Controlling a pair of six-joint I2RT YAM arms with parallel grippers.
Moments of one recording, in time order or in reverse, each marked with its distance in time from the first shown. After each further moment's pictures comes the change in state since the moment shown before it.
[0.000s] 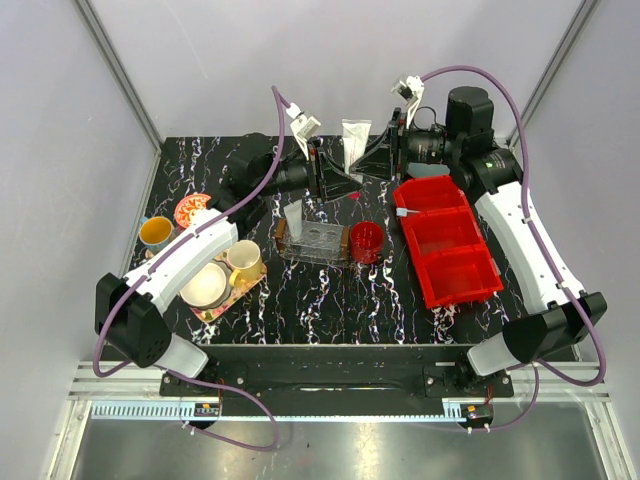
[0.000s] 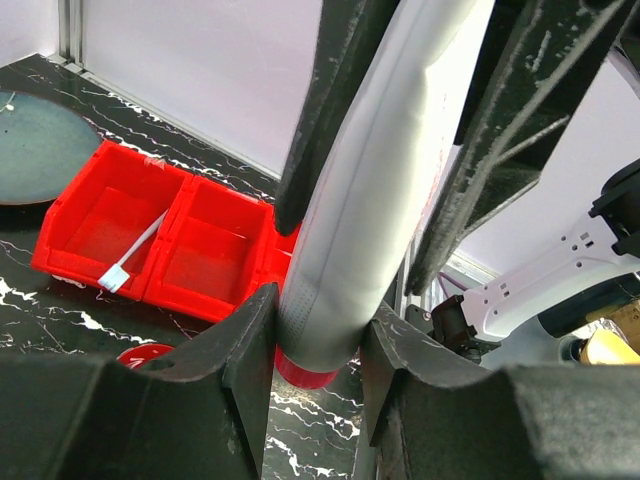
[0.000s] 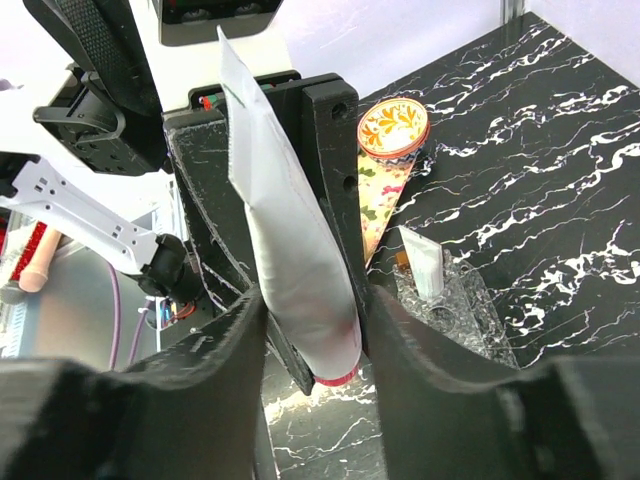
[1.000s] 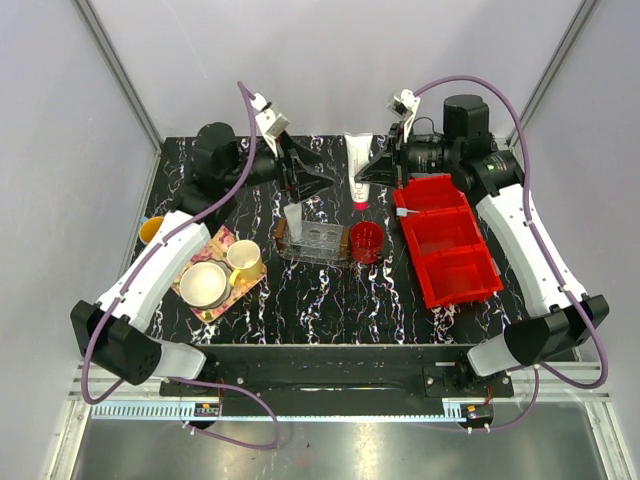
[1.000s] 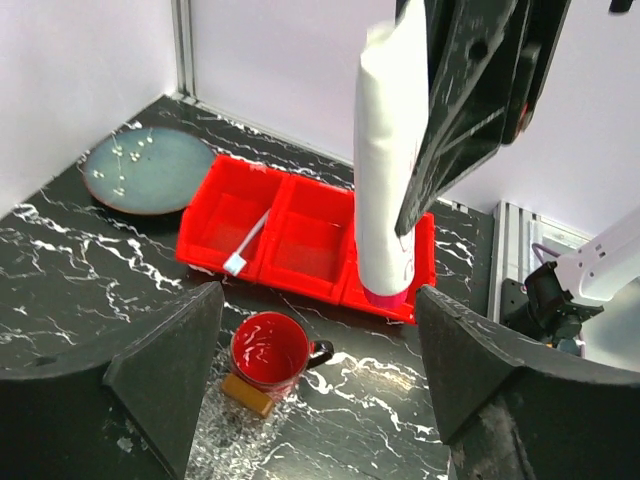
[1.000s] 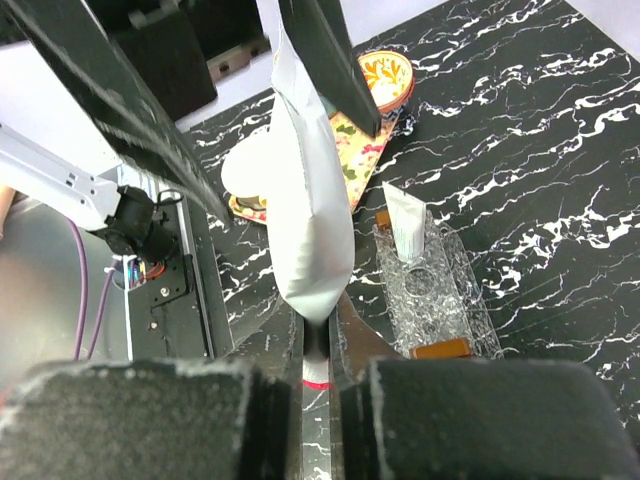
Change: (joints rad) left arm 0.122 -0.114 0.021 -0.201 0.031 0.282; right arm 0.005 -0.010 -0.008 -0.140 0.027 -0.169
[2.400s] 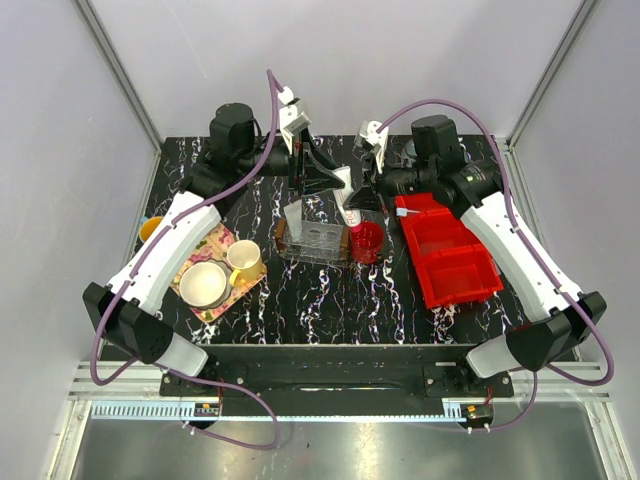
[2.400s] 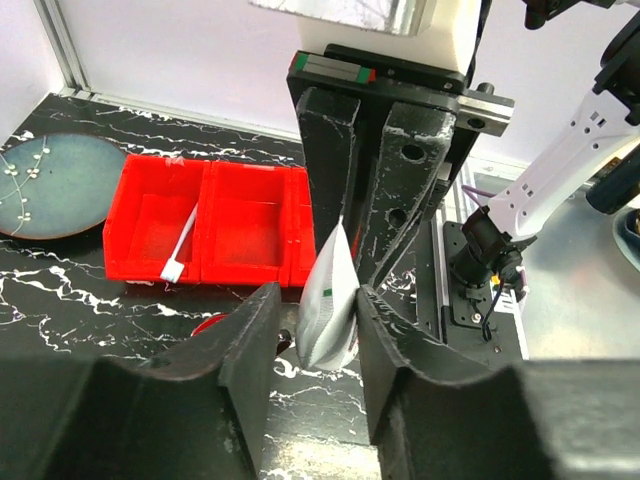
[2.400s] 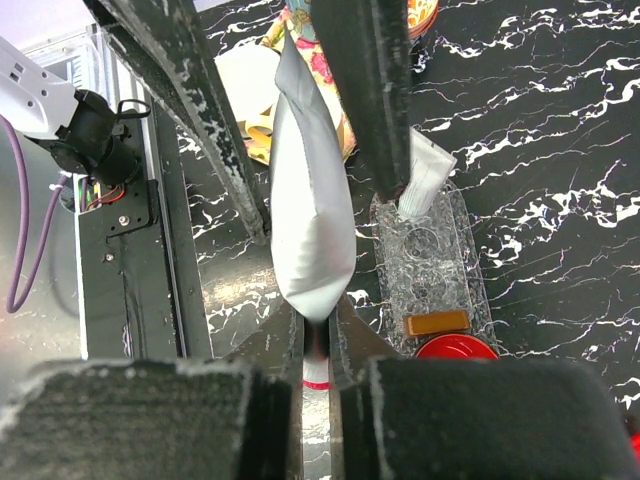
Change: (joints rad) left arm -0.033 0.127 0.244 -0.226 0.204 0.137; right arm 0.142 -0.020 -0.061 -0.138 0.141 -0.249
